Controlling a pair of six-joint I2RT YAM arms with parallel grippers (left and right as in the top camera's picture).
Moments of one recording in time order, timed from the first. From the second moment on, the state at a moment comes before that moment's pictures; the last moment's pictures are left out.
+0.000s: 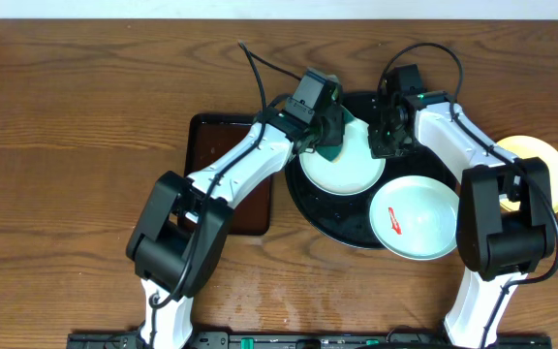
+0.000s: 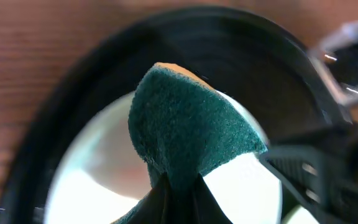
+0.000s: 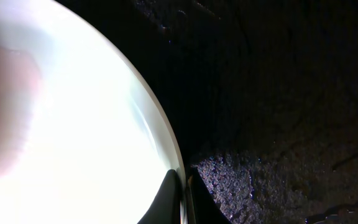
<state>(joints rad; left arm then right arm) -0.58 2.03 1.46 -0.33 0.14 -0.50 0.20 2.04 1.41 -0.73 -0.05 0.09</state>
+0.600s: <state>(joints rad) -0.57 2.14 1.48 -0.33 0.23 -0.50 0.20 2.04 1.41 -0.72 -0.06 0.09</state>
